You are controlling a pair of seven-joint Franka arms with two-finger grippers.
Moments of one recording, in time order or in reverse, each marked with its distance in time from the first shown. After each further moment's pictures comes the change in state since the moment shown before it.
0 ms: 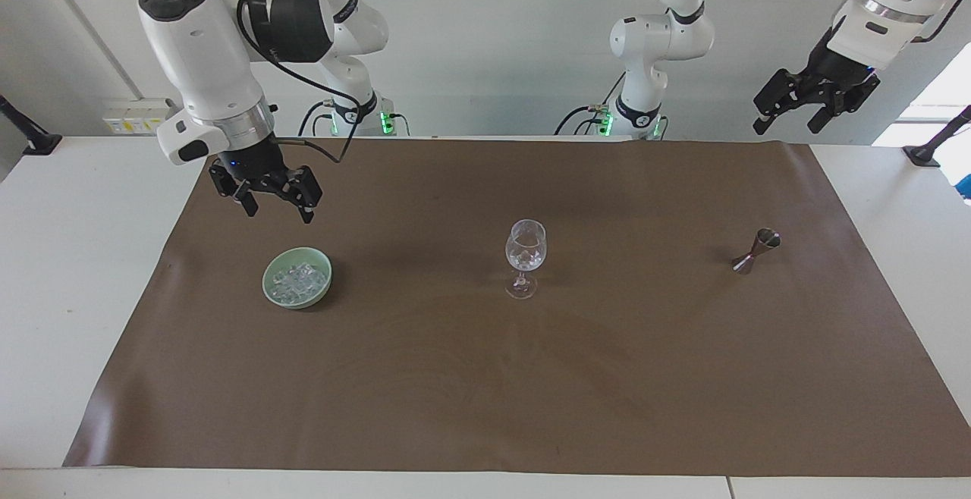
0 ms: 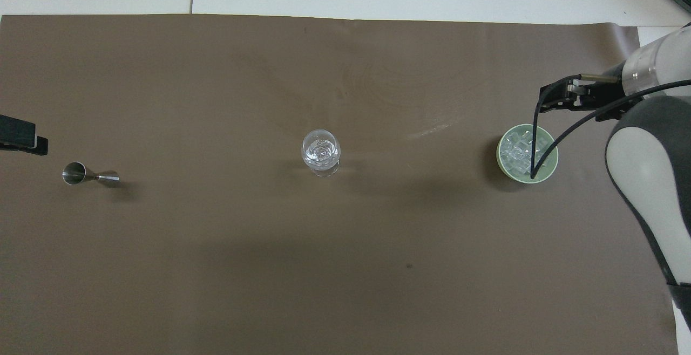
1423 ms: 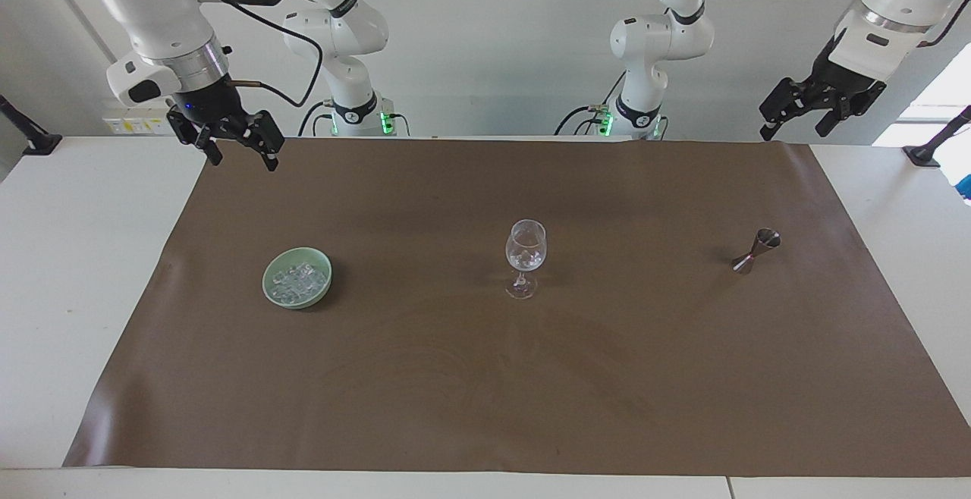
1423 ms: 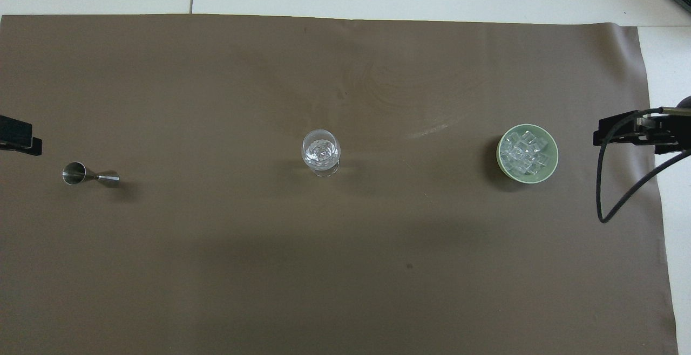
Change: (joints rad) left arm 0.024 0.012 -0.019 -0.009 0.051 0.003 0.004; right arm -0.007 -0.135 -0.054 -0.042 0.002 -0.133 -0.062
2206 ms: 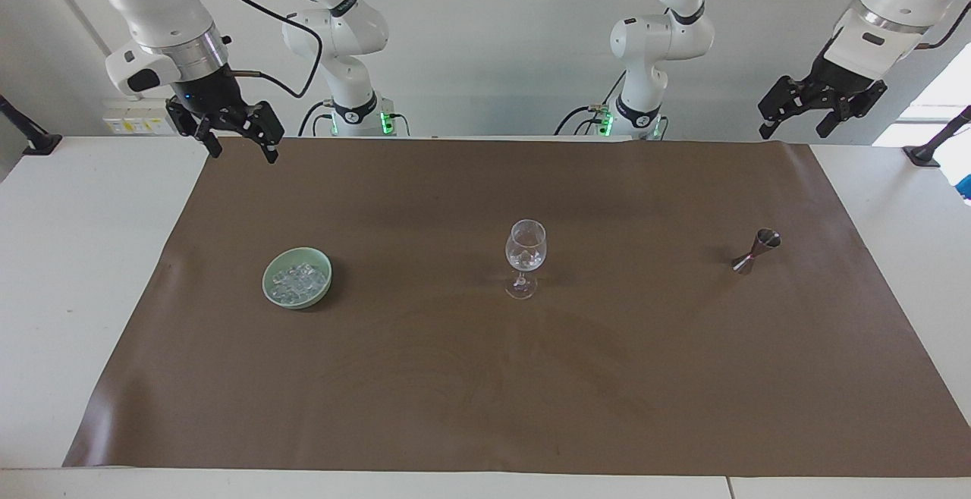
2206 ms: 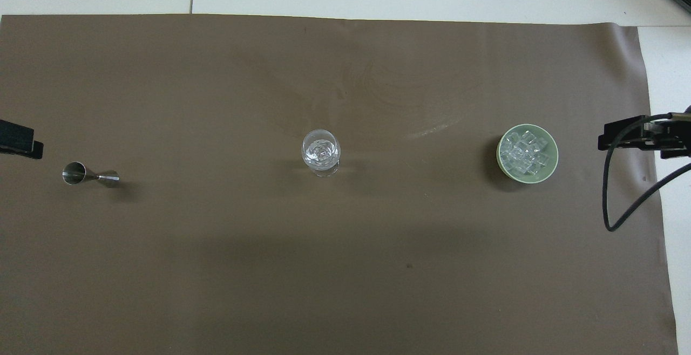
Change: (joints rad) left arm 0.001 0.000 0.000 -0.009 0.002 -0.002 0.058; right arm 0.000 -0.023 0.000 -0.004 0.000 -0.017 0.000
